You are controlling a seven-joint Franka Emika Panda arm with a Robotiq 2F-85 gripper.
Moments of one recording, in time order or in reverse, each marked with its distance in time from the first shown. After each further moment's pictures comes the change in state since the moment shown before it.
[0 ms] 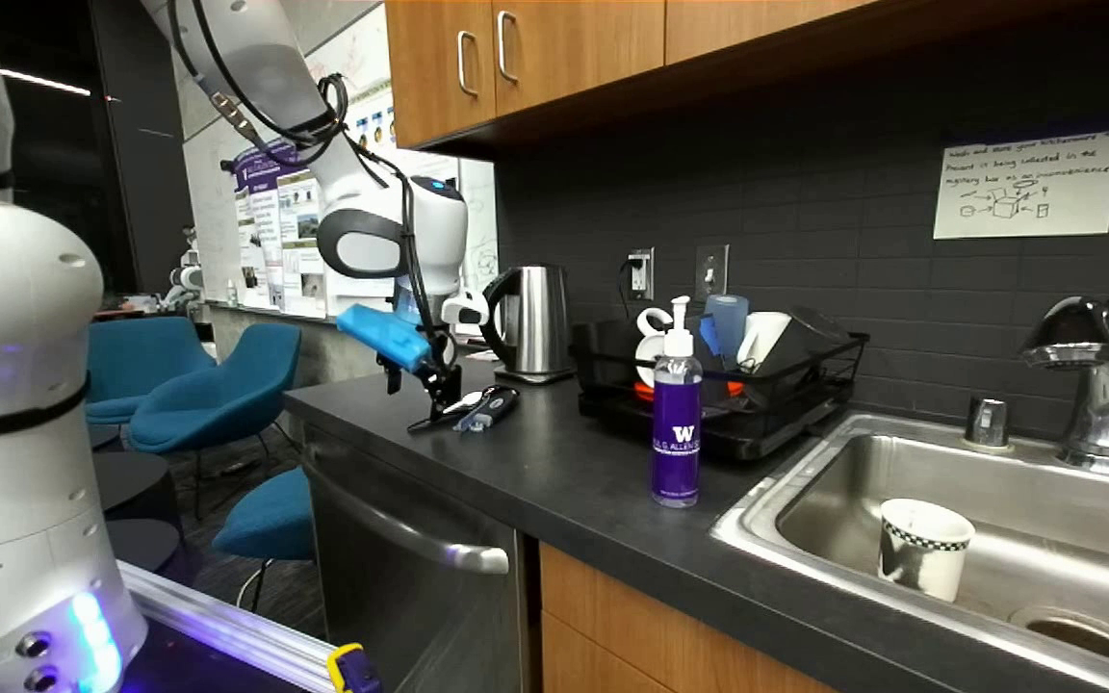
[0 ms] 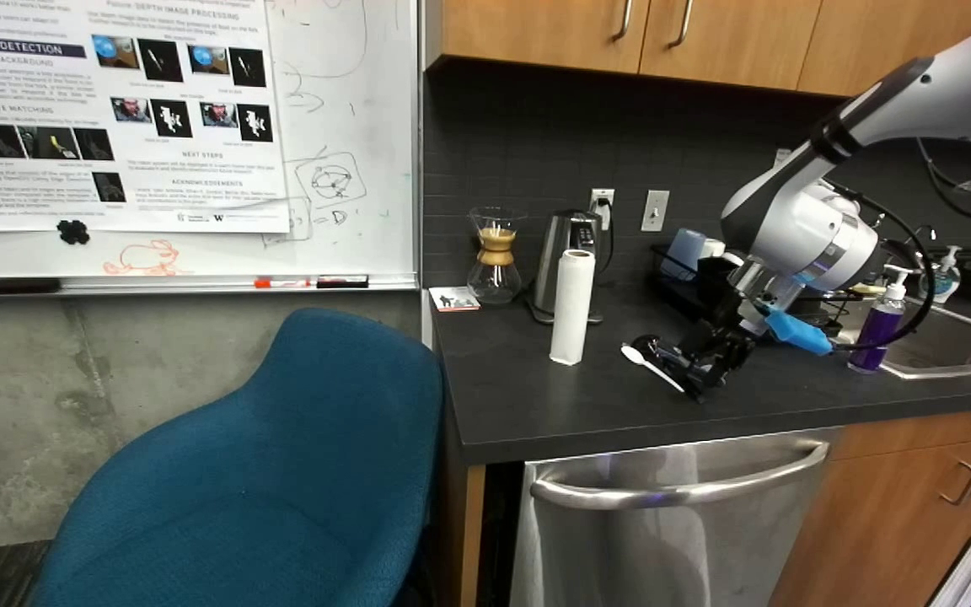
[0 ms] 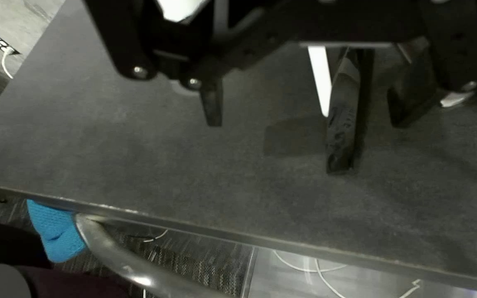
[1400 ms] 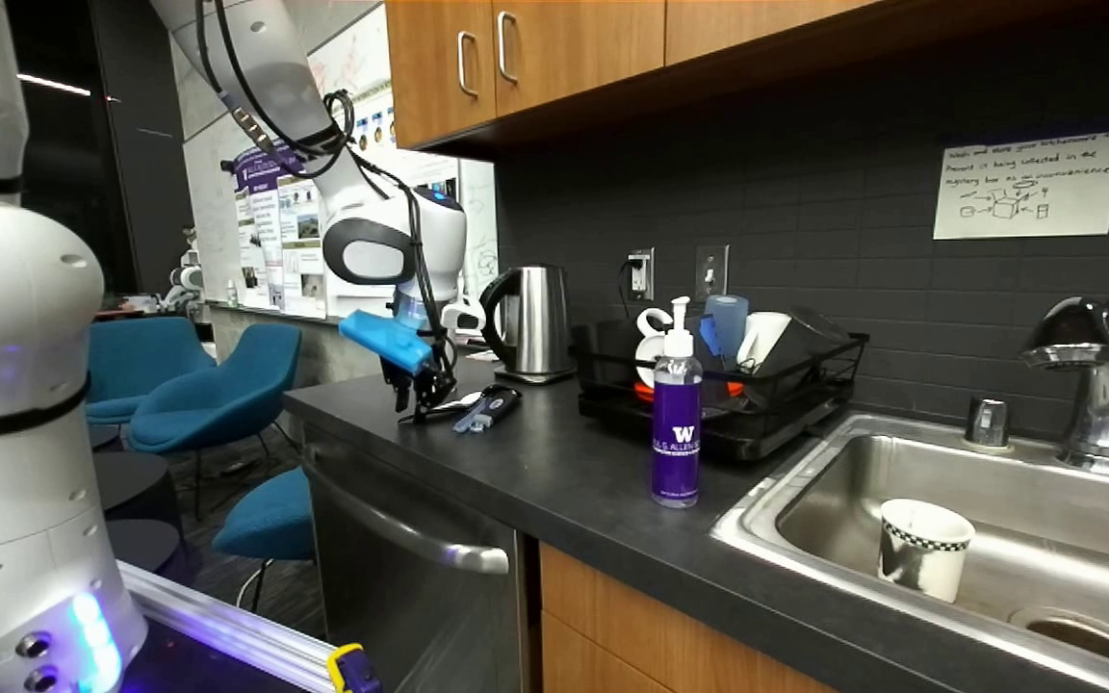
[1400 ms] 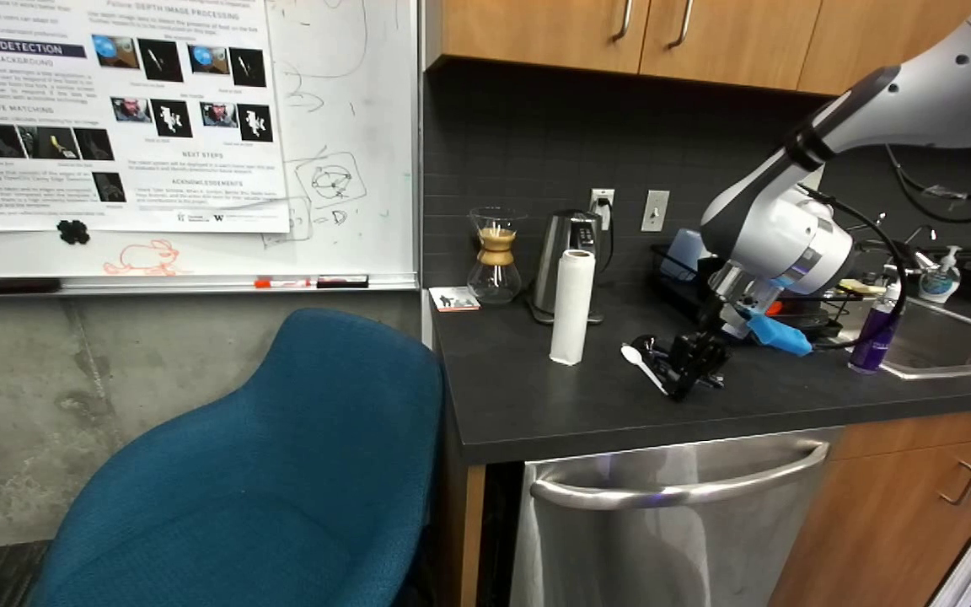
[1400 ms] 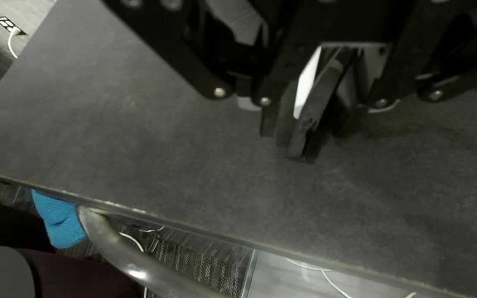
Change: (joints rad) arm 0.003 0.062 0.046 0.045 0.000 0.000 0.000
